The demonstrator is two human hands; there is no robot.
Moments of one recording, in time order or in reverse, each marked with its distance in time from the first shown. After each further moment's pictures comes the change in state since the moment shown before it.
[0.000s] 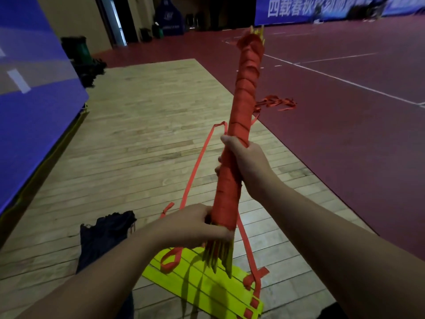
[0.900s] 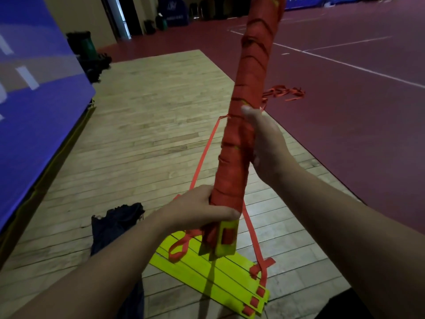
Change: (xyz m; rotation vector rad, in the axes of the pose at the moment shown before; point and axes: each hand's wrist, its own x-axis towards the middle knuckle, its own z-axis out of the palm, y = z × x) left_hand 0.005 0.002 -0.003 -0.061 0.113 0.081; right_hand 0.002 -0.015 -0.008 0.182 0.009 -0.020
